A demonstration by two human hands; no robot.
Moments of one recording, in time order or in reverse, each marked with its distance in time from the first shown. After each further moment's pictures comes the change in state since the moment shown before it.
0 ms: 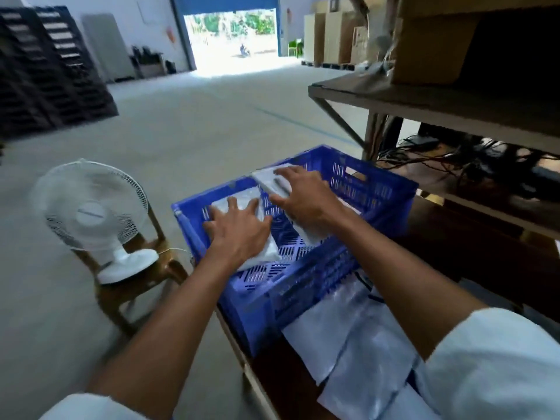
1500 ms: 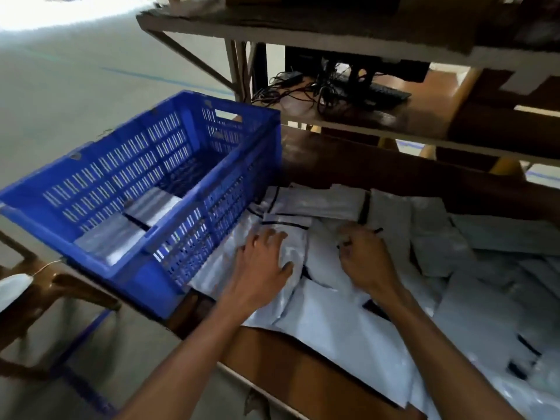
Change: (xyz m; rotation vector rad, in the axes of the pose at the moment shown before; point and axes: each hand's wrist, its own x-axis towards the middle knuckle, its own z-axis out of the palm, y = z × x) left_hand -0.165 0.125 0.144 -0.293 -0.144 0.797; right_hand -0.354 0.161 0.008 0.013 0.320 0.654
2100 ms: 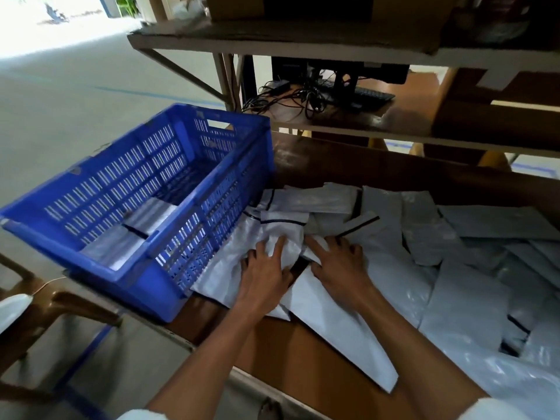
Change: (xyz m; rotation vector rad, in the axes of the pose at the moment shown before) left_hand 0.000 -0.007 0.043 0.110 -0.008 -0.082; right_hand -0.016 -0.002 0.048 -0.423 -0.189 -0.103
